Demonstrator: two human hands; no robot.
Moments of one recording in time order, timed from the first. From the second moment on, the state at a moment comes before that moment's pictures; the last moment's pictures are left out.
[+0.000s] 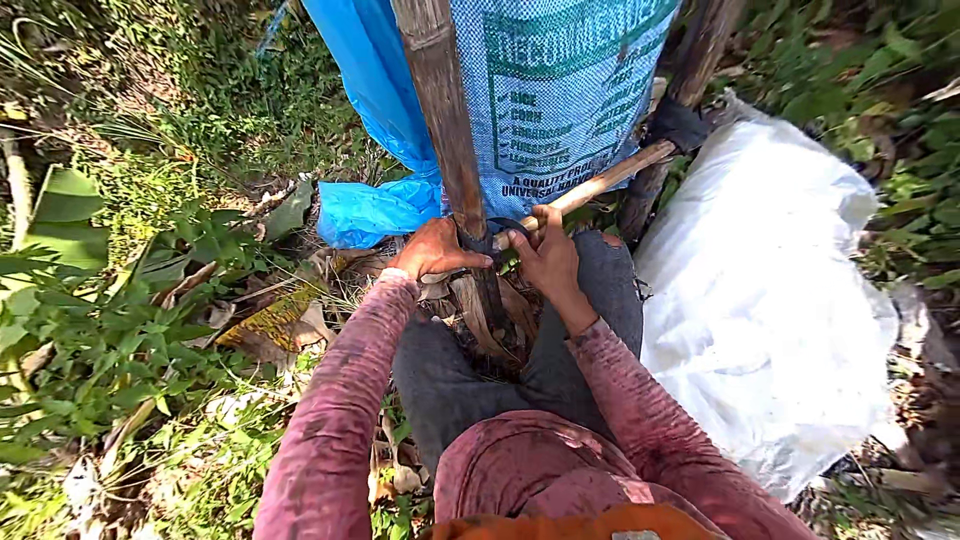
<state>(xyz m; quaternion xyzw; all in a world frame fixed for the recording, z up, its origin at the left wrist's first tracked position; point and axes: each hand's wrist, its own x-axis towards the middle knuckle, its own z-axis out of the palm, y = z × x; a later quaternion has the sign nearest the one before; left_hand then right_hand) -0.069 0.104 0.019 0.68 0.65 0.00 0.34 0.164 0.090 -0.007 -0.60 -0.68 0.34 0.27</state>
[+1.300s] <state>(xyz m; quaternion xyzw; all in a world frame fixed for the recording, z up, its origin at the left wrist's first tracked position) -0.067 0.094 0.022 0.69 0.65 0.00 0.33 0.158 0.016 -0.010 -0.49 -0.67 0.50 0.25</state>
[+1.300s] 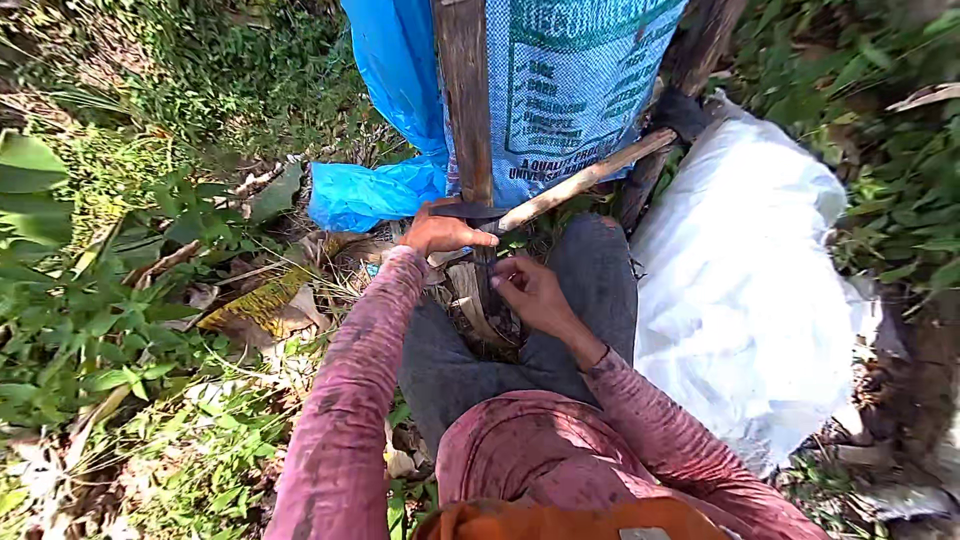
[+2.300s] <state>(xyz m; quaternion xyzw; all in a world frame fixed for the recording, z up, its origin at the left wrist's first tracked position) -0.070 0.100 0.008 0.67 0.65 0.03 0.37 0.212 -0.041 0.009 -0.47 -0.57 0.57 0.35</state>
